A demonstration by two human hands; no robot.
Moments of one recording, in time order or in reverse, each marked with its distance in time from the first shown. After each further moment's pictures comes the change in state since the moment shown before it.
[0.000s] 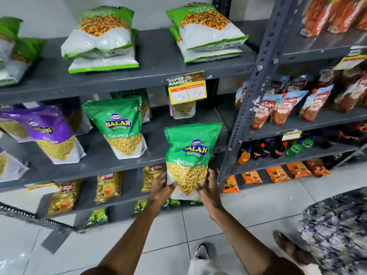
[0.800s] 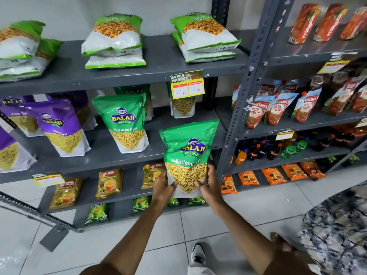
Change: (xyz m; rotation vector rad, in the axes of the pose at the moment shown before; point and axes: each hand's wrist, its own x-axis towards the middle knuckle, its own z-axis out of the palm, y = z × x) left_hand -0.051 -0.011 -0.003 0.118 0.031 0.048; right_hand -0.043 -0.011 -0.015 -0.178 -0.075 -0.082
